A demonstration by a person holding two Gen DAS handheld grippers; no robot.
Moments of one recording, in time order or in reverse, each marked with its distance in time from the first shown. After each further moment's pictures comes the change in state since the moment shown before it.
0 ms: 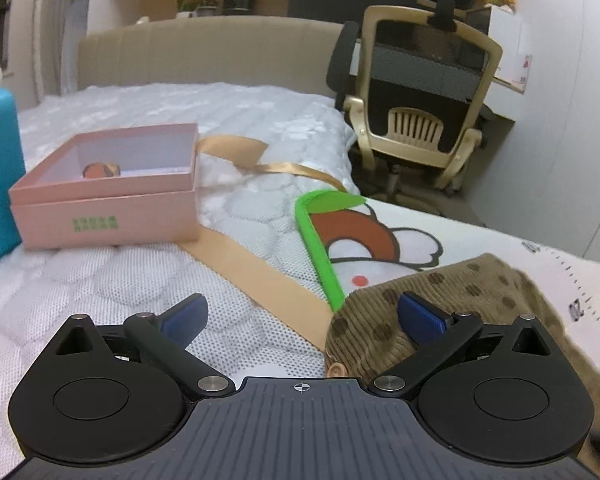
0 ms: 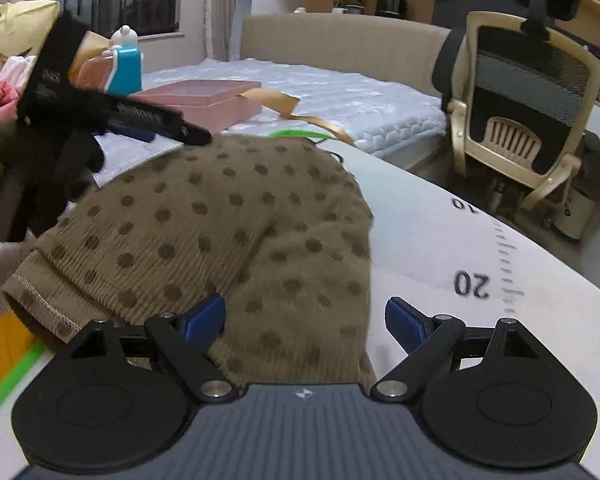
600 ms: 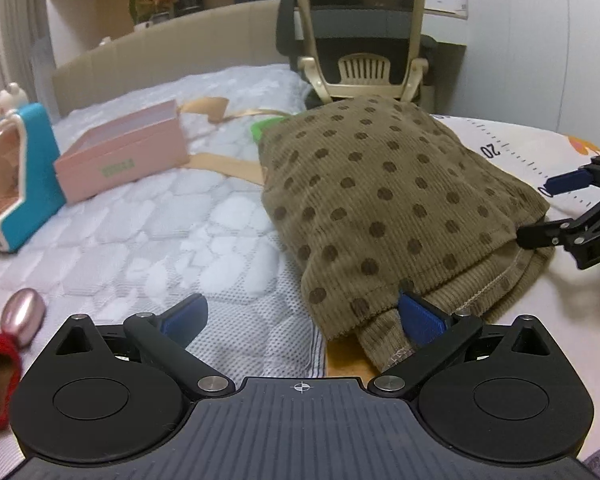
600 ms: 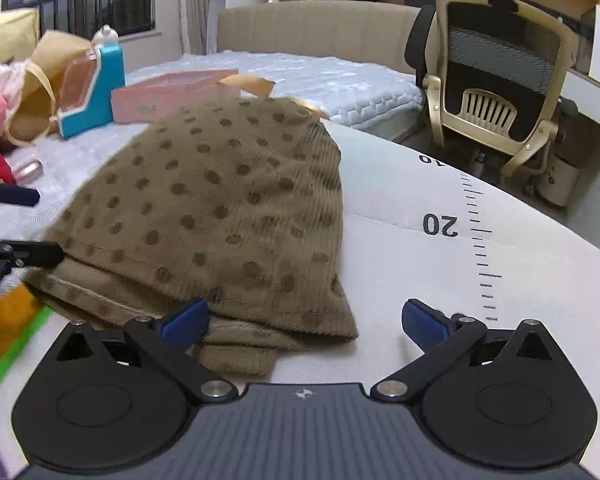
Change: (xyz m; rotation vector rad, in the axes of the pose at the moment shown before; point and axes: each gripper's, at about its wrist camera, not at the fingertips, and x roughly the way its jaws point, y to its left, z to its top) left arm -0.129 -0.051 -0.107 0.250 0.085 0.031; right arm -0.029 -0.006 -0.027 0.083 0.037 -0.019
